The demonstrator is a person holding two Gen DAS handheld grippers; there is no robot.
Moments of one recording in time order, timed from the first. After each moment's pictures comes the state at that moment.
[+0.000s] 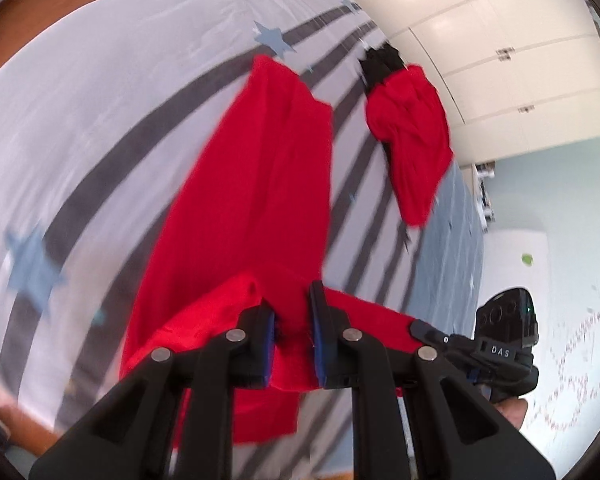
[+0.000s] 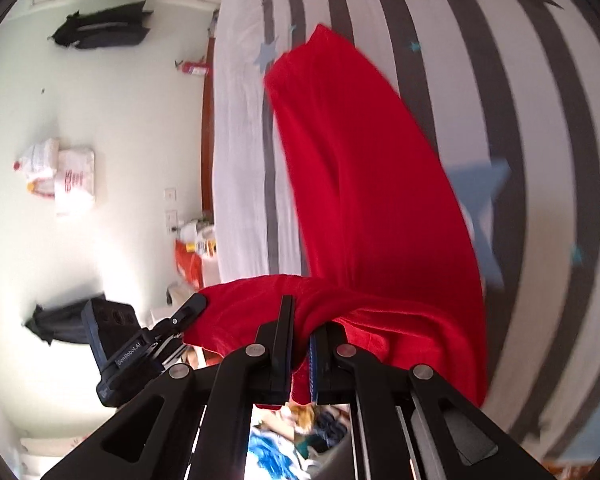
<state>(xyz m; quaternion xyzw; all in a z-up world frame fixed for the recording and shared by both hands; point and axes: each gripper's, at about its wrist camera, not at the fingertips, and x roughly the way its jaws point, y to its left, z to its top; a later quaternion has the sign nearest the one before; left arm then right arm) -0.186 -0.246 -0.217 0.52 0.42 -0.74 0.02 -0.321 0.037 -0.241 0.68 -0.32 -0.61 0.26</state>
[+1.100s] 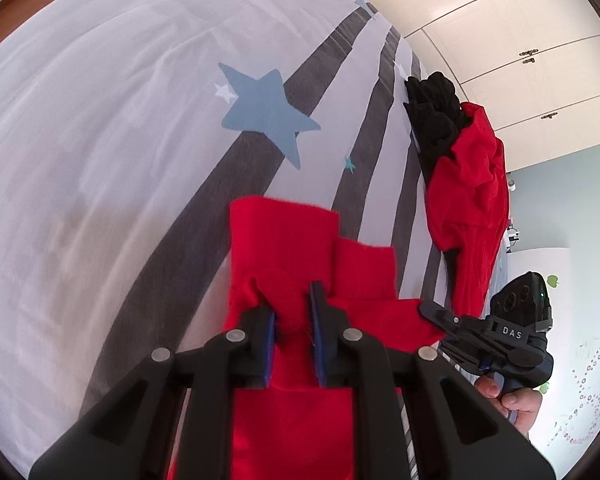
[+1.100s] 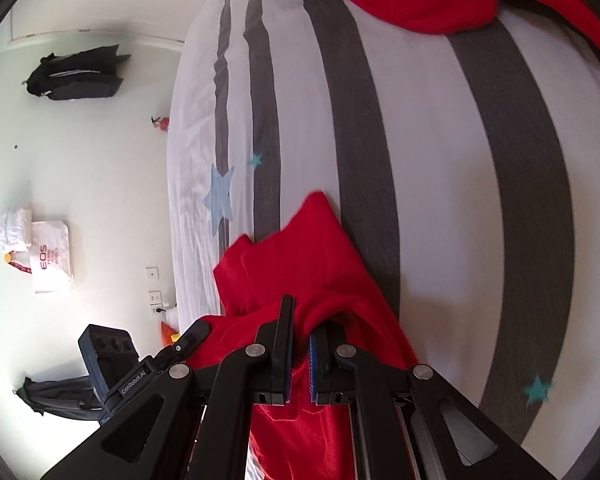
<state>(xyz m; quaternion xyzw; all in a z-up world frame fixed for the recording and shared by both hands) -0.455 -0.344 -0.353 0.52 0.38 -0.76 0.00 -0.609 -0.041 -0.388 0.64 -0.34 -0.66 0.22</state>
